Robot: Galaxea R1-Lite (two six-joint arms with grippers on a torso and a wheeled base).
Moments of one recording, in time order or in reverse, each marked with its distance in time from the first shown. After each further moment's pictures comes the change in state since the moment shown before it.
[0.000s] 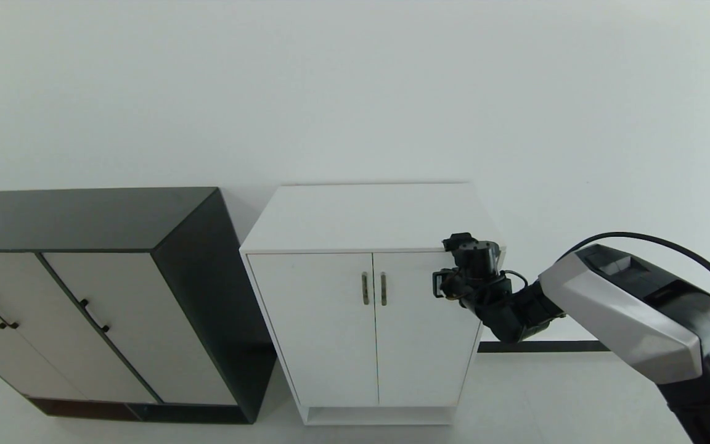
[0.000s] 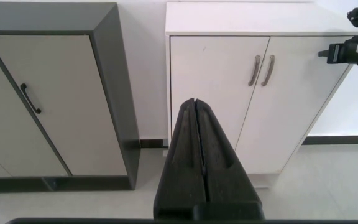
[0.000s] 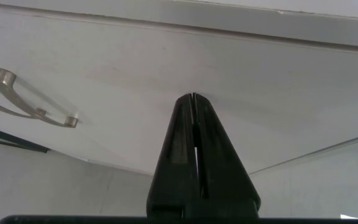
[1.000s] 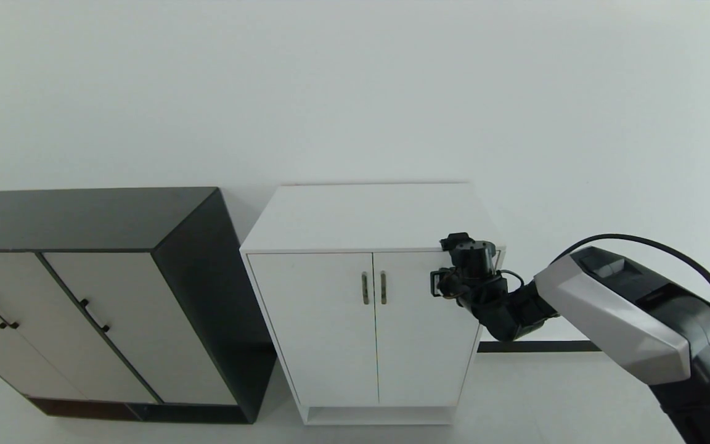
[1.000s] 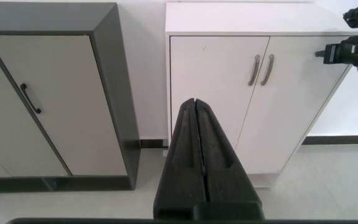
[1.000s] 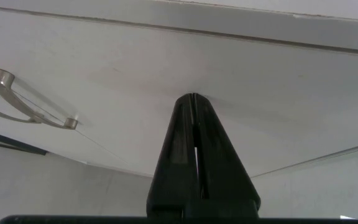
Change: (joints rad) left arm 0.000 0.000 0.000 0.000 0.000 0.000; right arm -0.002 0.026 -0.042 0.011 -0.008 -0.001
